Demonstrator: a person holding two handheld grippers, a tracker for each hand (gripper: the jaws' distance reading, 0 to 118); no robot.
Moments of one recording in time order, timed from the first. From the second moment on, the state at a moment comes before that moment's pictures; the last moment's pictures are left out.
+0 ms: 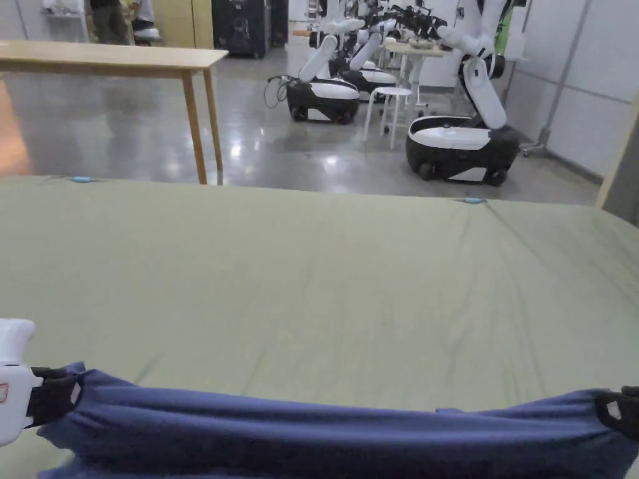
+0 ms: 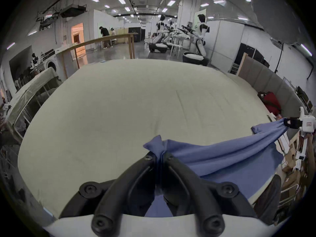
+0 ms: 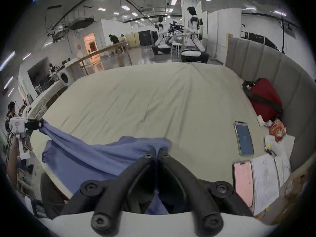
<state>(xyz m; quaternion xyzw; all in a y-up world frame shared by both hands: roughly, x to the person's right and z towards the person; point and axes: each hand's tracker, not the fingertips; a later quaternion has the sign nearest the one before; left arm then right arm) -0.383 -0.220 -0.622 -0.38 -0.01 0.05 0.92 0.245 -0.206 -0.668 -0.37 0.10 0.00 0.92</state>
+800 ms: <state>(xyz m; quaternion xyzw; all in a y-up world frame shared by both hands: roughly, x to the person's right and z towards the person) -0.391 -0.279 -0.524 -0.41 0.01 0.04 0.91 0.252 -0.272 -0.567 -0.39 0.09 -0.04 0.91</state>
